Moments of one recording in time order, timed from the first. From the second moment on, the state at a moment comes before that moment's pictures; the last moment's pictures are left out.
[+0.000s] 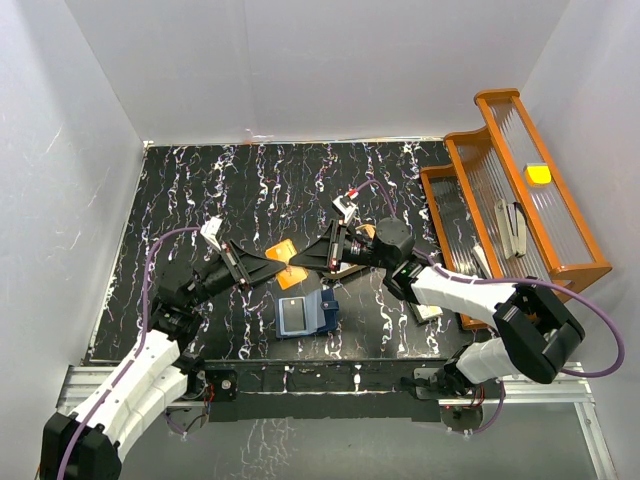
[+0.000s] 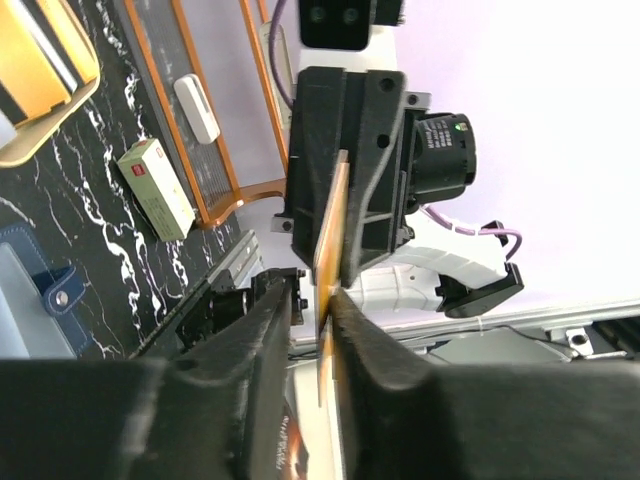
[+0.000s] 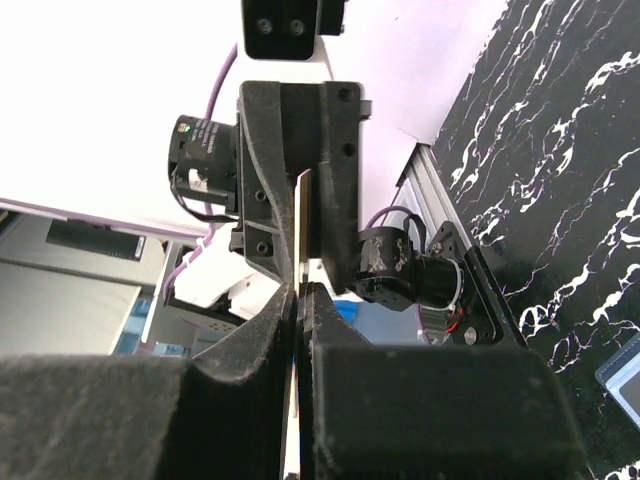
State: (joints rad) left arm -0.37 0.67 0.31 0.39 0.67 -1.33; right arm 0.73 1.38 0.69 0.78 -0.66 1.30
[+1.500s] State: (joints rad) left arm -0.38 0.77 0.37 0.35 0.85 -1.18; right arm 0.64 1.25 0.62 0.62 -0.78 1.20
